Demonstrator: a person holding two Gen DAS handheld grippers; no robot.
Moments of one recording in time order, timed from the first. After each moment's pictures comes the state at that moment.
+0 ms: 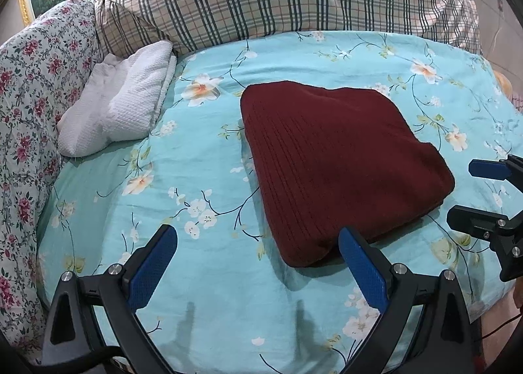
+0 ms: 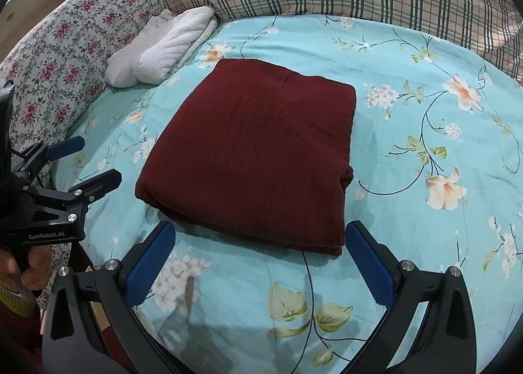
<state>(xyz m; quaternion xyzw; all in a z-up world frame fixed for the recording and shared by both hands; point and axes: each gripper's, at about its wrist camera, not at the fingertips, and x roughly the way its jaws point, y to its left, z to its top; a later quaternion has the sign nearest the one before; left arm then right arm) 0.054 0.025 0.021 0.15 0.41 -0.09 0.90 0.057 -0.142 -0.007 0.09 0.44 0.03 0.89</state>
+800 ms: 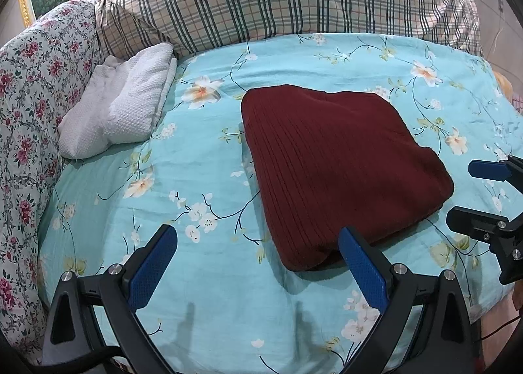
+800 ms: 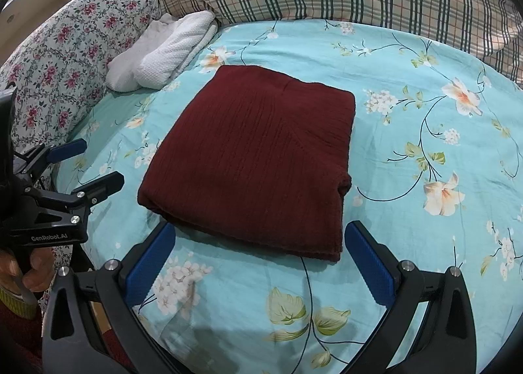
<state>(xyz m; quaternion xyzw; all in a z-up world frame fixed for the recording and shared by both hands) 0.056 0.023 0.025 0.15 0.41 -0.09 0.90 0.059 -0.146 -0.002 0.09 0.43 0.04 0.90</state>
